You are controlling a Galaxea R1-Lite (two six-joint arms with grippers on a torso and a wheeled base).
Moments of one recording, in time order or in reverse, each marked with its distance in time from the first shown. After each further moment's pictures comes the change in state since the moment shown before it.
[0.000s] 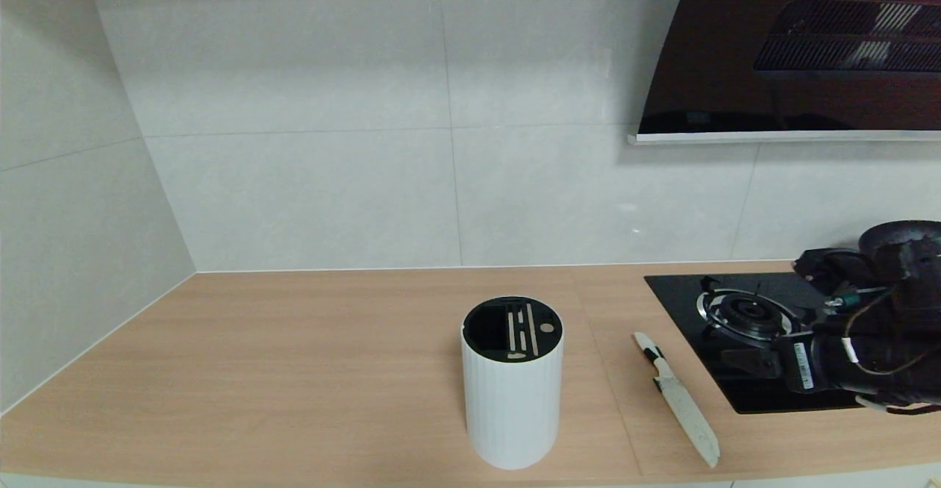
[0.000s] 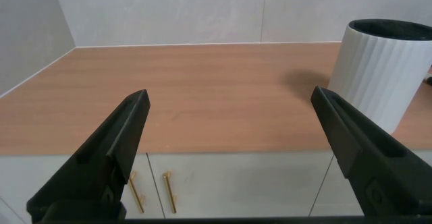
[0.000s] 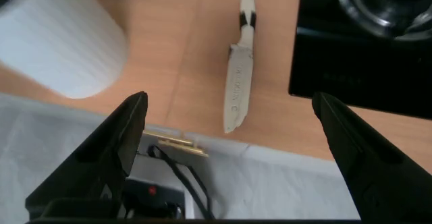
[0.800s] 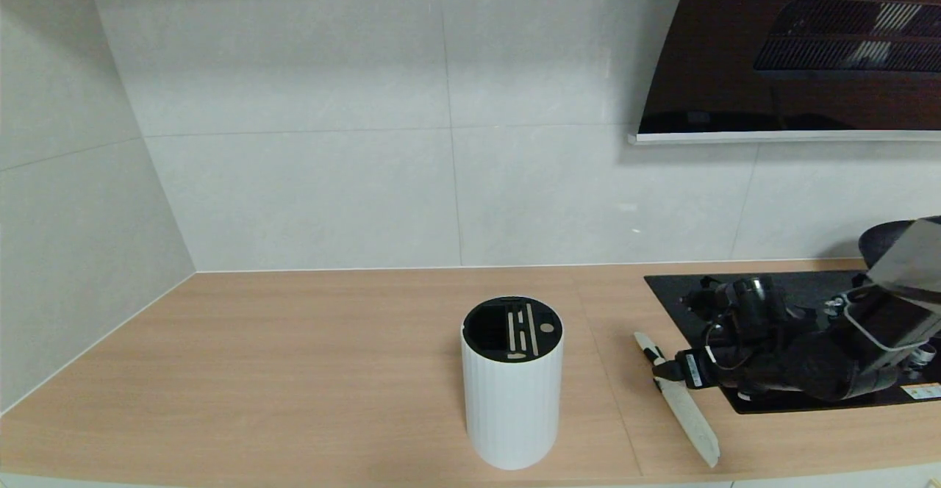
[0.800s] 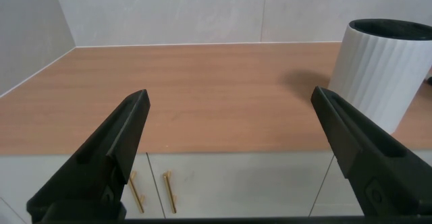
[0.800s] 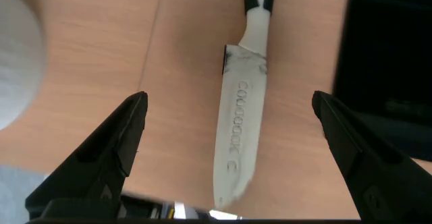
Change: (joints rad) left arm 0.000 0.000 0.000 0.000 0.000 0.000; right arm 0.007 0.620 -0.175 -0.320 -0.012 -0.011
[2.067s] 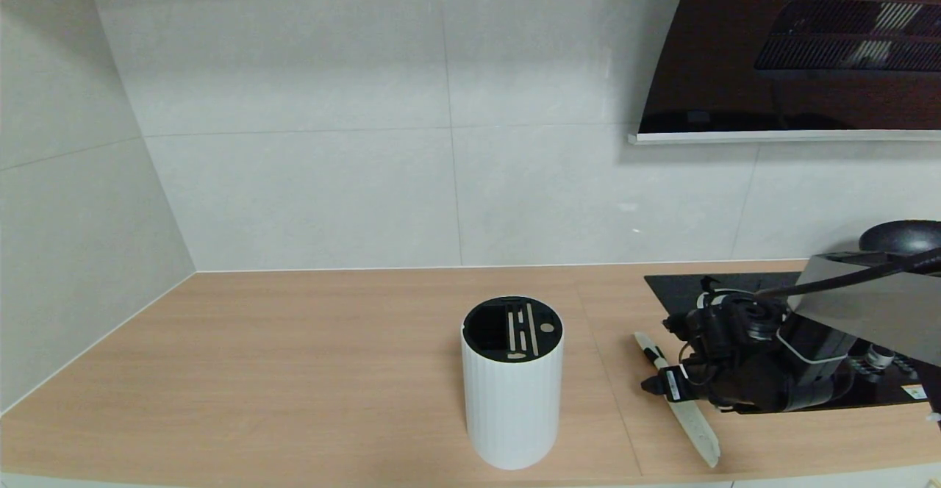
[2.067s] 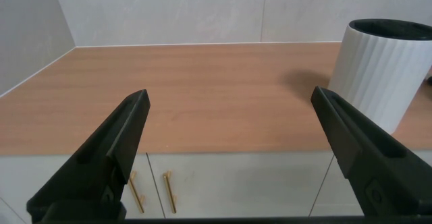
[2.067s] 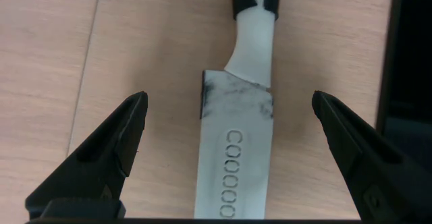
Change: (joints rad) left arm 0.000 0.000 0.000 0.000 0.000 0.000; right arm -0.012 0.264 -0.120 -0.101 -0.042 0.009
